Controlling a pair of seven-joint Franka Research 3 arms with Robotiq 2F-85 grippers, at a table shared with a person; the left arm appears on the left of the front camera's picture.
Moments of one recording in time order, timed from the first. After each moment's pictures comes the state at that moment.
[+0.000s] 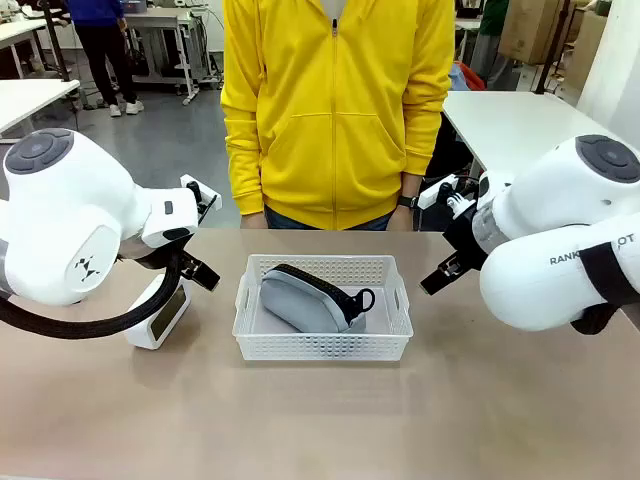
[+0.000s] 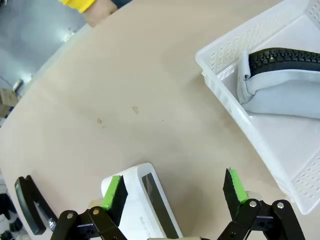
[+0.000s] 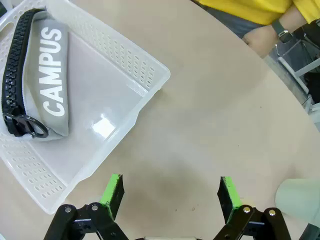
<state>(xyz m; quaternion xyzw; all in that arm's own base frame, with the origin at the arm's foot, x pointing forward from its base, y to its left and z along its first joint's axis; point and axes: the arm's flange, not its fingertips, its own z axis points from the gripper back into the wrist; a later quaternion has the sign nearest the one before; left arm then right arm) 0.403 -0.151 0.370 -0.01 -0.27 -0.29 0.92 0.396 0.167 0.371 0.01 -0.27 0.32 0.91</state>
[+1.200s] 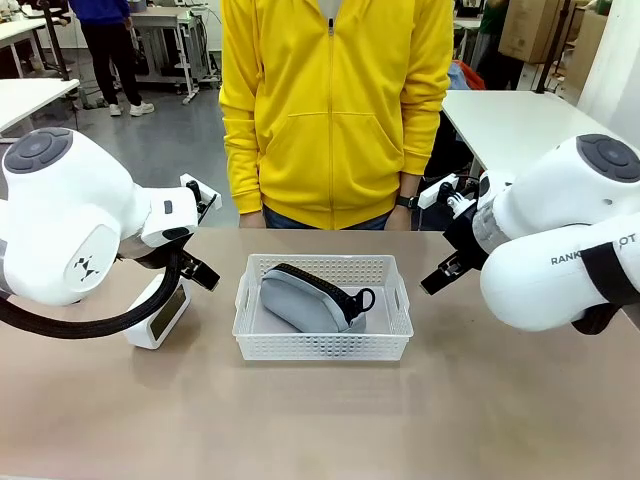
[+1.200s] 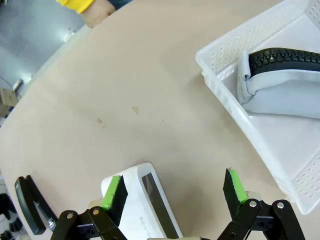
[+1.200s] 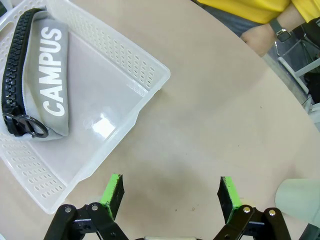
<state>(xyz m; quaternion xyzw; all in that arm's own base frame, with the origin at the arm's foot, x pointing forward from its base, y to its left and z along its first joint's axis) 0.403 -0.151 0.370 -0.01 -0.27 -0.29 0.92 0.396 0.167 0.370 0.01 -0.27 0.32 0.91</state>
